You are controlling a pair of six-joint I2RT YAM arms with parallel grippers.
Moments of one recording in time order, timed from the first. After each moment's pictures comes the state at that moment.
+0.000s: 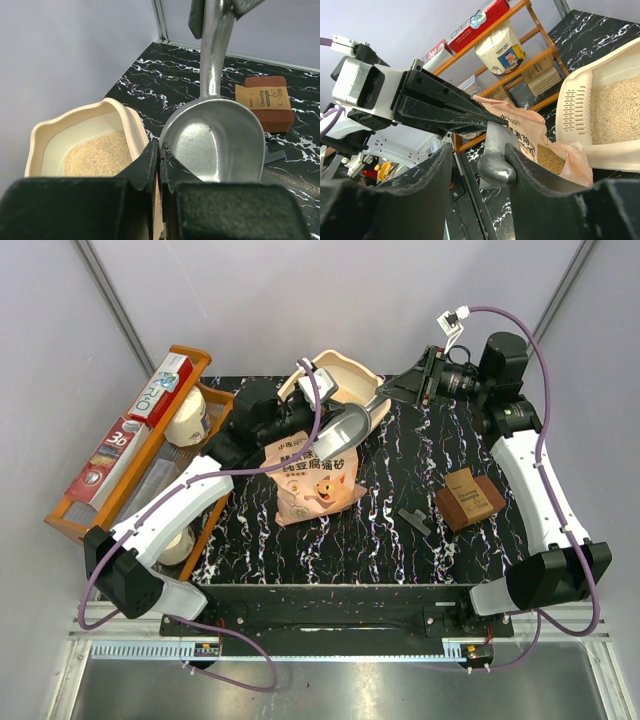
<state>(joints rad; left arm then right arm) -0.64 1.40 1.36 -0.04 0.37 0.23 0.16 1.43 1.55 -0.16 -1.03 0.59</state>
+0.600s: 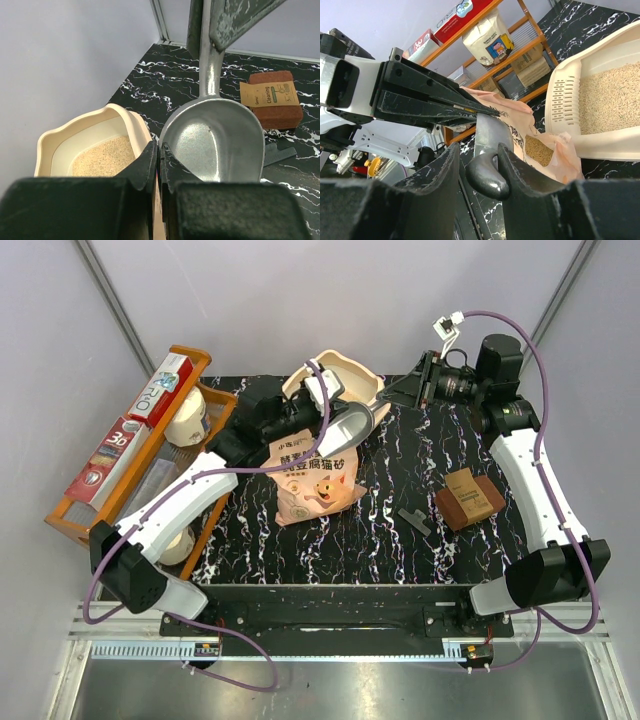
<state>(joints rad) -0.64 1.44 1.39 -0.04 0.38 0.29 0.16 1.44 1.55 -0.24 -1.02 0.50</state>
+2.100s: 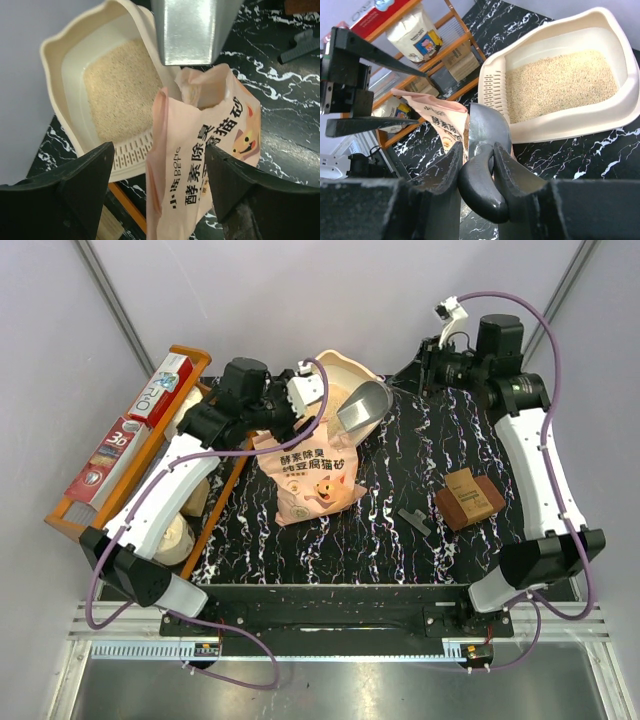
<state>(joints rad) -0.52 1.47 1.64 -0.69 0.35 0.56 0.17 1.53 1.86 -0.66 -0.75 0.15</state>
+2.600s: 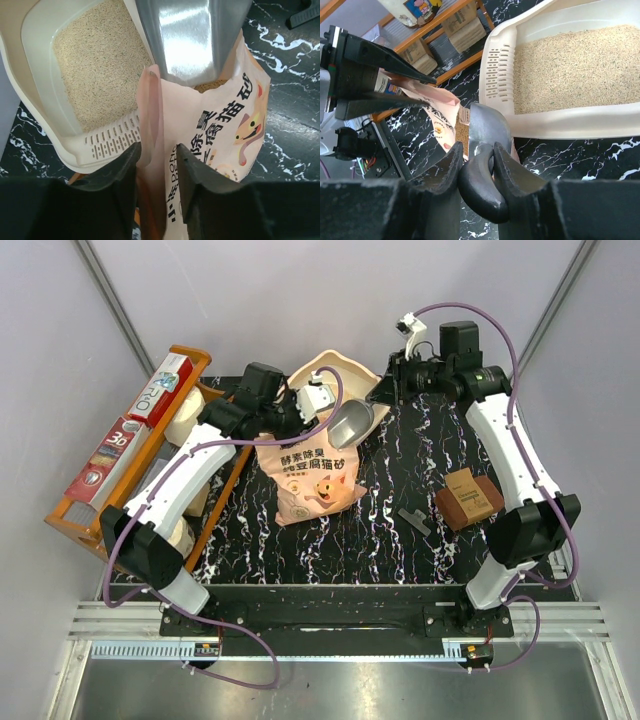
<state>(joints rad) -0.51 1.58 1.64 -0.77 0.33 0.59 0.24 1.71 1.88 -0.70 -0.77 0.04</state>
